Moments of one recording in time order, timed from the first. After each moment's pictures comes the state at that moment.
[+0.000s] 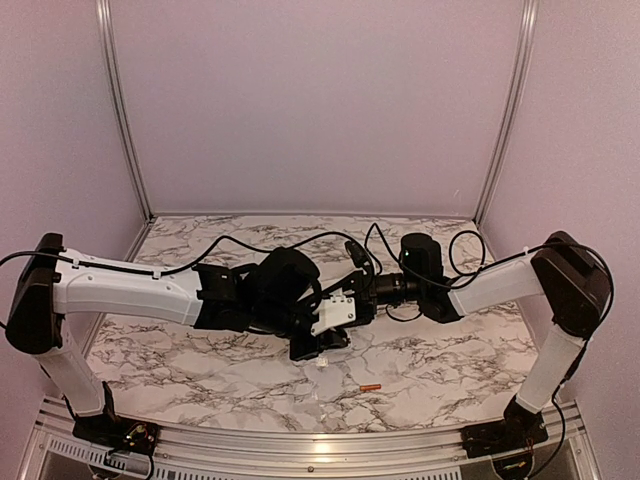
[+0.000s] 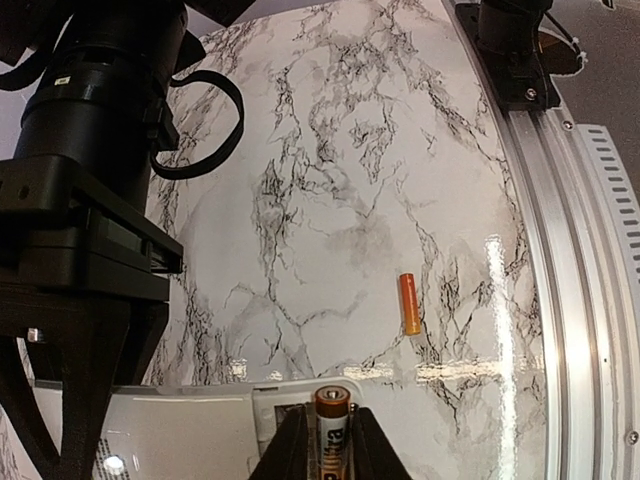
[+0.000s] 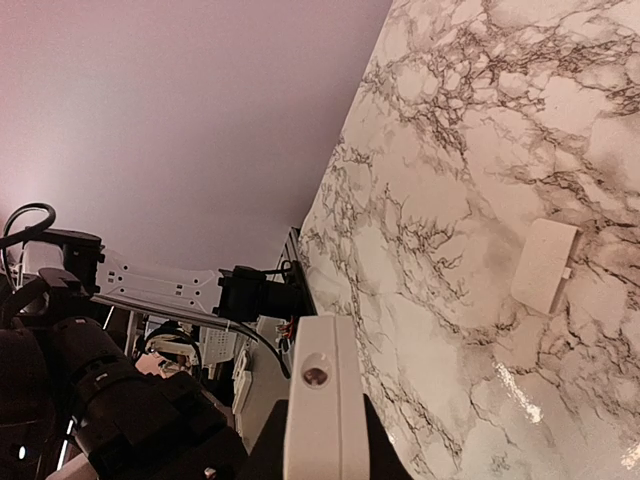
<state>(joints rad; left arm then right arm) -1.16 1.71 1.22 -0.22 0.15 0.42 0.67 1.73 0.80 0.68 -0.88 1.01</state>
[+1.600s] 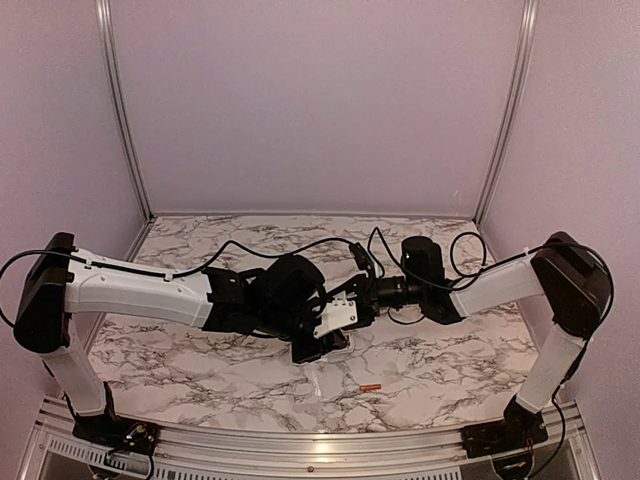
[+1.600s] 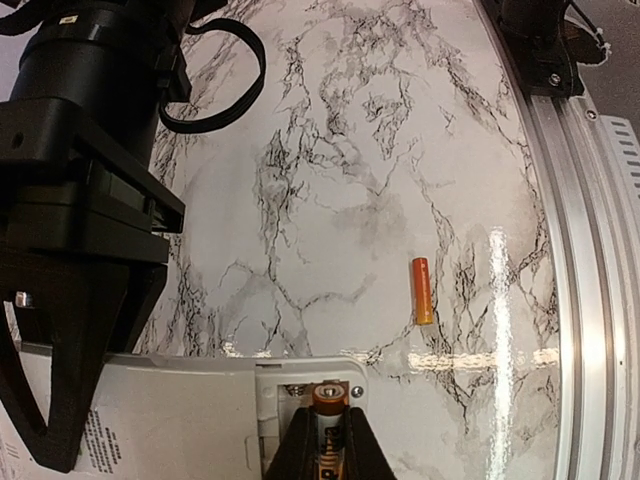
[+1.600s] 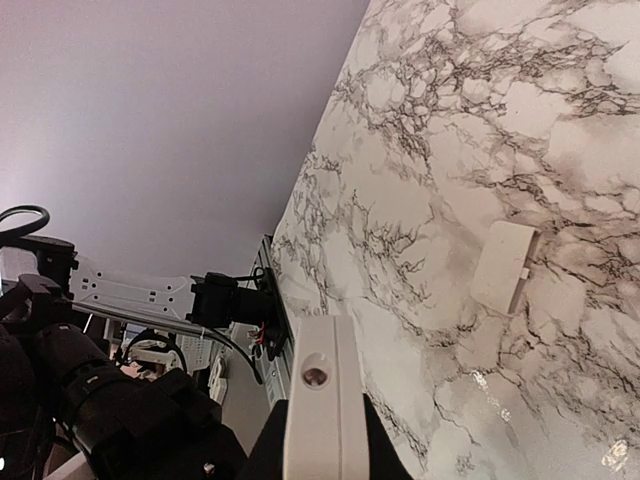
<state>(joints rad) -1.15 1.75 1.22 -0.24 0.11 0.38 0.65 1.73 0.79 0.65 -0.84 0.95</state>
